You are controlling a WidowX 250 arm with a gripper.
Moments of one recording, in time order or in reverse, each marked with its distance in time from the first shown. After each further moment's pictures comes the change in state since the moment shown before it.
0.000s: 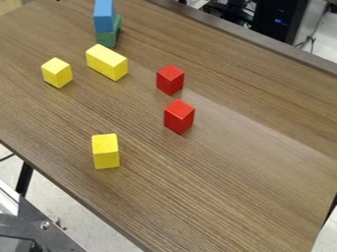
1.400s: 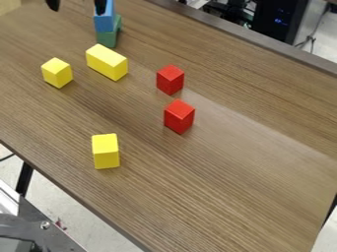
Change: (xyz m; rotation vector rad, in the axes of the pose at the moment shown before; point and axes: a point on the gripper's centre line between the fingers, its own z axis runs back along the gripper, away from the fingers) arm 0.033 -0.046 -0.082 -0.070 0.116 -0.097
